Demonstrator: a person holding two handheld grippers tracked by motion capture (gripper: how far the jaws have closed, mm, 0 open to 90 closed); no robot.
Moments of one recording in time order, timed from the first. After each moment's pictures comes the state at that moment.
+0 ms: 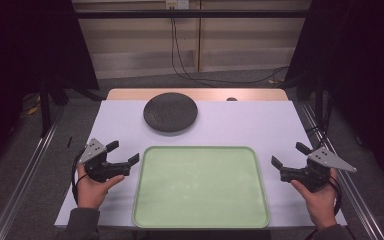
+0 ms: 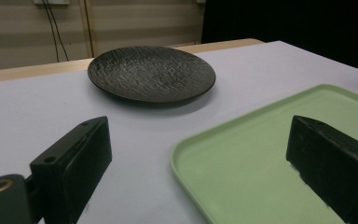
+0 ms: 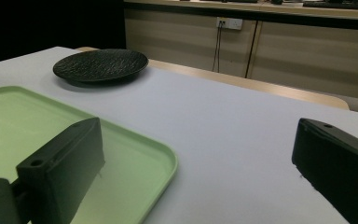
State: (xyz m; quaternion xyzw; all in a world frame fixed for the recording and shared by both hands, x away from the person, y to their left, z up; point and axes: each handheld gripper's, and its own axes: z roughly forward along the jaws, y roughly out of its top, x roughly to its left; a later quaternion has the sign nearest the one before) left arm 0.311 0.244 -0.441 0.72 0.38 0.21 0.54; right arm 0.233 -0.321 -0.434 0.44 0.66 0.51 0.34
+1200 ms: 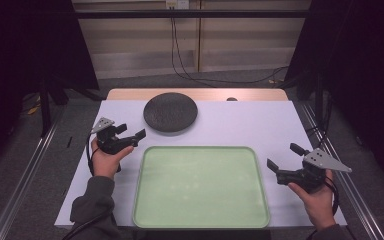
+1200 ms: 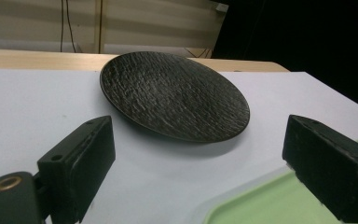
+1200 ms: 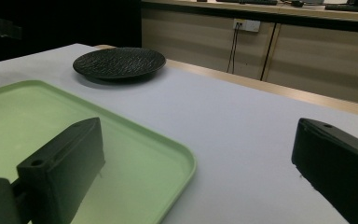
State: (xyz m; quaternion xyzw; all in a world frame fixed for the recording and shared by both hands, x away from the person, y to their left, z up) left arm 0.391 0.227 -0.449 0.68 0.46 0.17 0.55; right arm 0.233 -0.314 -0.437 0.42 0.67 0.52 0.32
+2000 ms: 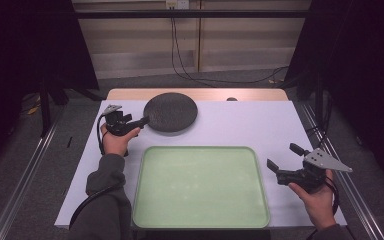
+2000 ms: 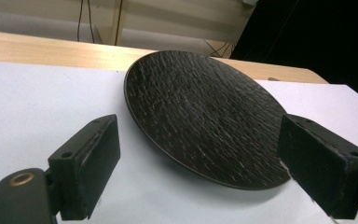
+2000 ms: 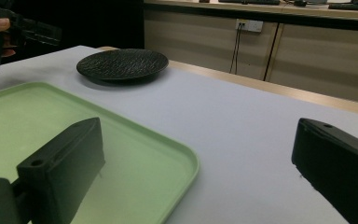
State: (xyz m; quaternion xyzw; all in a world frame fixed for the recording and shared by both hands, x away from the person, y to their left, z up) left arm 0.454 0.215 -0.460 0.67 0.51 0.15 0.52; right arm 0.232 -0.314 -0.437 0.42 0.67 0.52 0.32
